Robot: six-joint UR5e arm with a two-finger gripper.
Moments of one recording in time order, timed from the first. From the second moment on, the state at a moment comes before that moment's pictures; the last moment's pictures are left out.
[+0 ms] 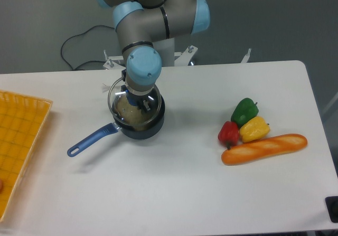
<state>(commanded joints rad) 2.32 -1.77 -1.81 -1.43 1.46 1.31</state>
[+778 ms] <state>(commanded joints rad) 2.33 -1.79 -1.81 -1.43 1.46 1.31</state>
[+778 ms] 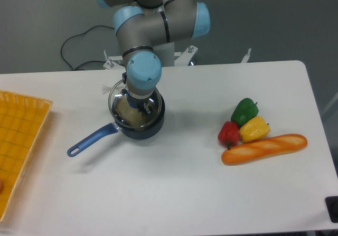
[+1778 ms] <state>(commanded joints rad) 2.34 -1.79 -1.78 -1.44 1.46 1.33</state>
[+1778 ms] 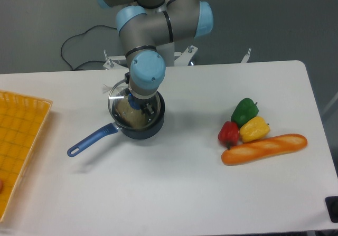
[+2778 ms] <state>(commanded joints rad) 2.42 -1.77 -1.66 -1.46 1.46 1.35</state>
